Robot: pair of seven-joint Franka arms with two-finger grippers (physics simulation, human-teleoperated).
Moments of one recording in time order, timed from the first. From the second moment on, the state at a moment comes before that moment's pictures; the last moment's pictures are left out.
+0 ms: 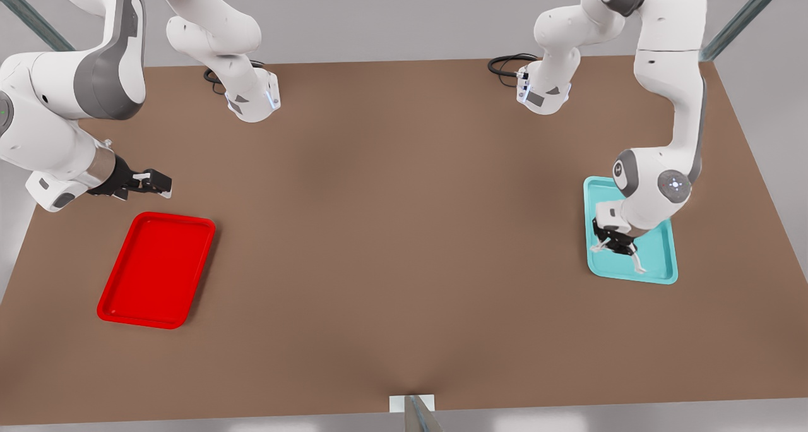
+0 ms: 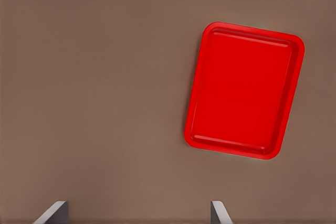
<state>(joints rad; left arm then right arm) 0.07 0.31 -0.08 -2.08 0.01 2.46 0.92 -0.01 0.11 0.01 -1.47 0.01 1.47 -0.02</state>
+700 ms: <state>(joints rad) -0.46 0.53 -0.09 -1.50 -0.26 2.24 -1.21 0.04 0.18 0.04 -1.47 0.01 1.51 -0.02</state>
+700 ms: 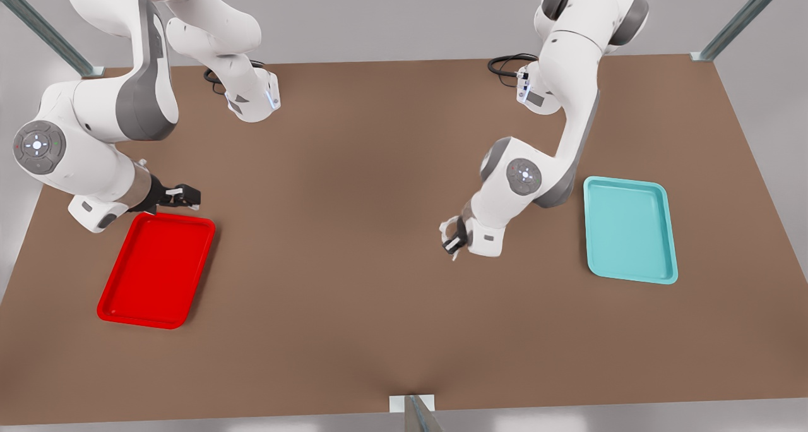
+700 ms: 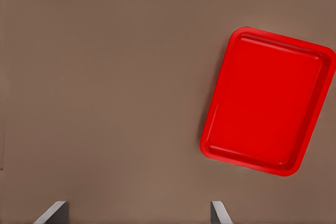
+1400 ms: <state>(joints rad) -0.85 0.75 0.10 -1.29 -0.38 2.40 -2.90 0.20 0.31 0.30 -1.55 0.03 1.78 0.23</state>
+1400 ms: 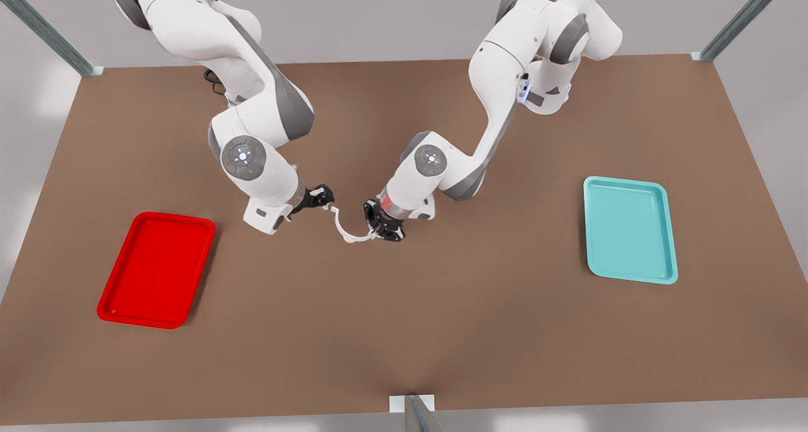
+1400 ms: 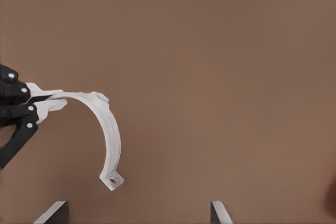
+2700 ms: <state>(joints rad) -0.85 0.74 0.10 -1.26 -0.38 2.42 -2.90 0.23 0.36 0.31 -1.79 0.05 2.12 0.46</state>
